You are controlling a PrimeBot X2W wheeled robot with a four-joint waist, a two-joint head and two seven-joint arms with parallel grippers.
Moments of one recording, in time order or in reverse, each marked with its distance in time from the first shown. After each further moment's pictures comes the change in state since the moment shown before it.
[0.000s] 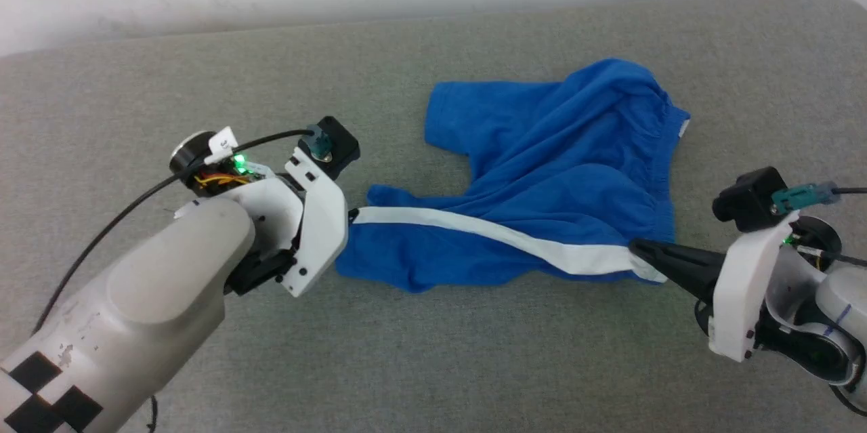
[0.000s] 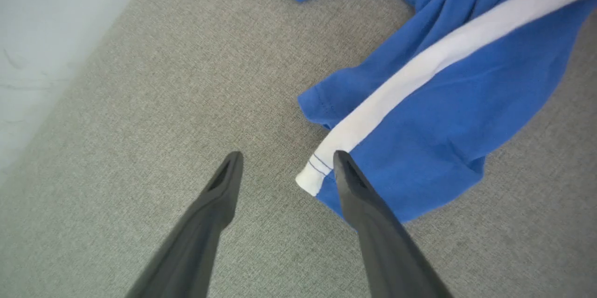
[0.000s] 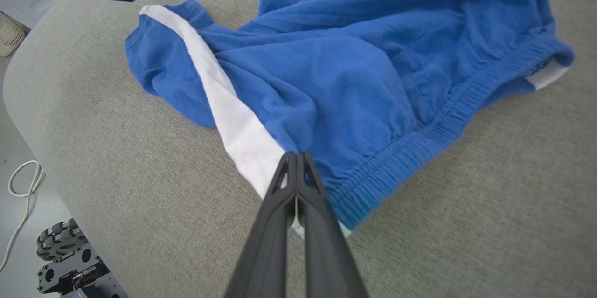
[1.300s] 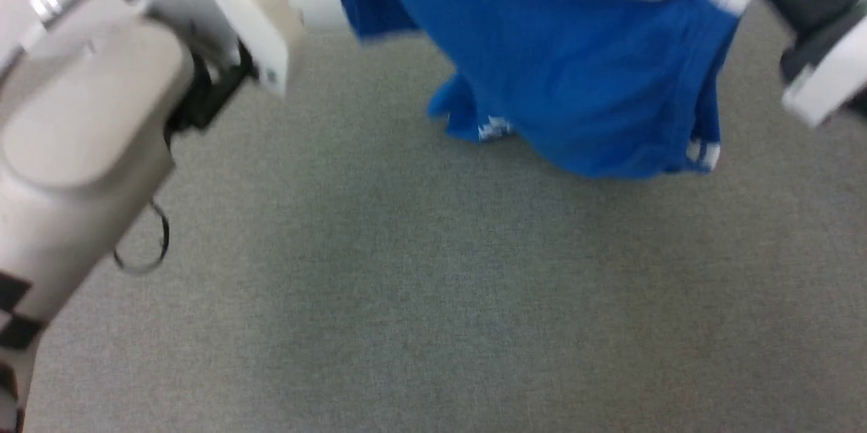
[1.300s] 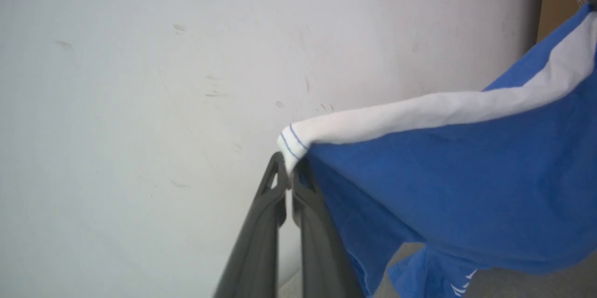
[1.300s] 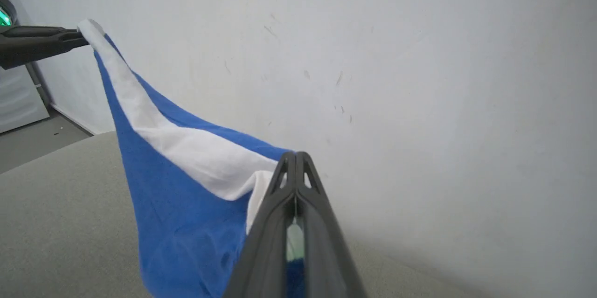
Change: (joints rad) left arm -0.305 0.032 0.017 0.006 -0.093 0.159 -0.529; right arm -0.331 0.028 -0.195 0.100 -0.099 0.000 -0.188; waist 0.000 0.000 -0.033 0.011
